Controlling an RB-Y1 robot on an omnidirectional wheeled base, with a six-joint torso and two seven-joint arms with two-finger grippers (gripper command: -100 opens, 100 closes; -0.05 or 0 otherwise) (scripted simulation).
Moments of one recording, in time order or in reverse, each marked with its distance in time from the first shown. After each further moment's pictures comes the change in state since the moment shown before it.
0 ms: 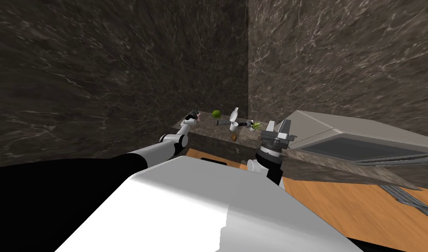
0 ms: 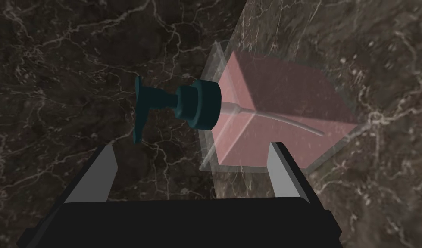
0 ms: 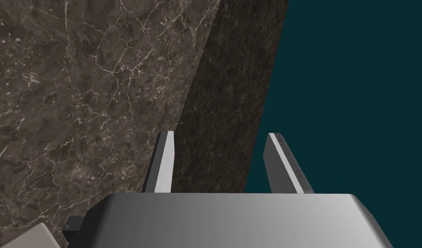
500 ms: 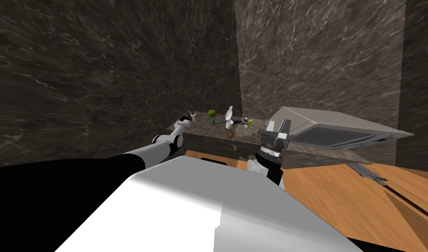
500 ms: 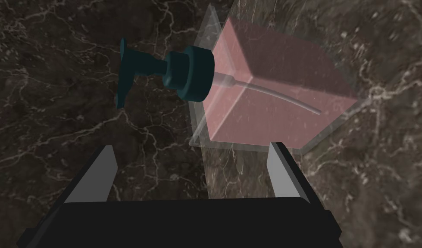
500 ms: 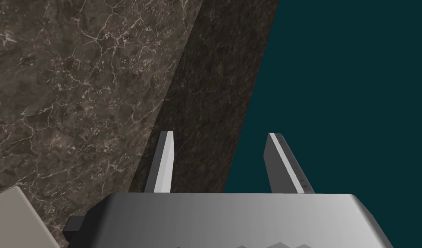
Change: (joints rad) left arm 0.057 0.106 0.006 0.037 -0.024 -0.017 0.142; right arm 0.000 0.000 0.000 0.000 0.000 0.000 0.000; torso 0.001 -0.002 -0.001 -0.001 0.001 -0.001
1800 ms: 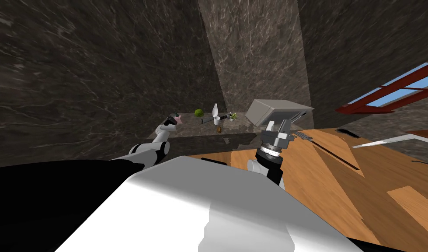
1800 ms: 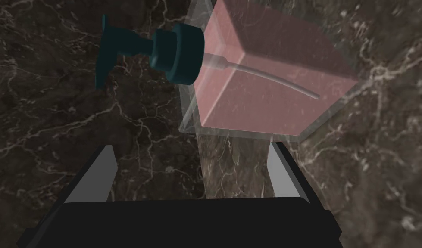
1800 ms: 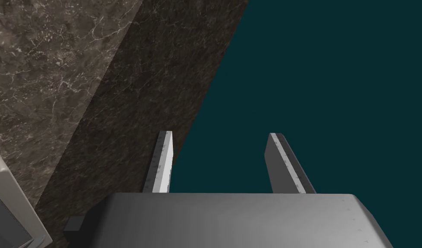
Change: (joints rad) left arm 0.251 0.184 0.096 -0.120 -0.132 0.040 0.296; right arm 0.000 0.000 0.000 0.000 0.000 0.000 0.000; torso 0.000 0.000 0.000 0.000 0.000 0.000
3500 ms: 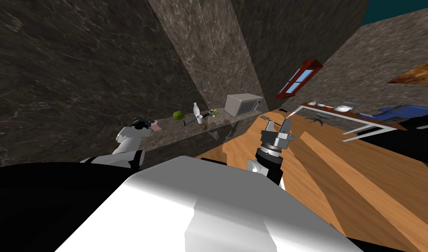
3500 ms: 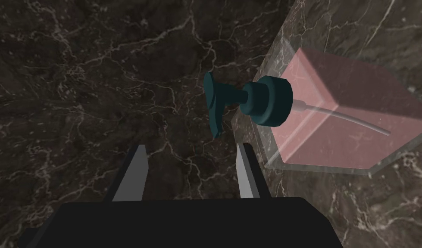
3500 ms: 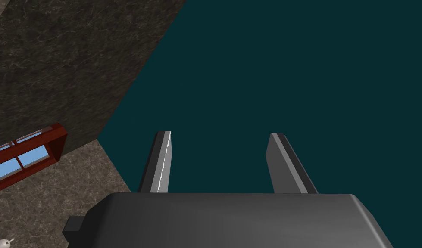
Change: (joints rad) left arm 0.295 0.261 0.112 -0.092 -0.171 0.027 0.408; right arm 0.000 0.000 0.000 0.000 0.000 0.000 0.000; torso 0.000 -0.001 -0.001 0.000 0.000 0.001
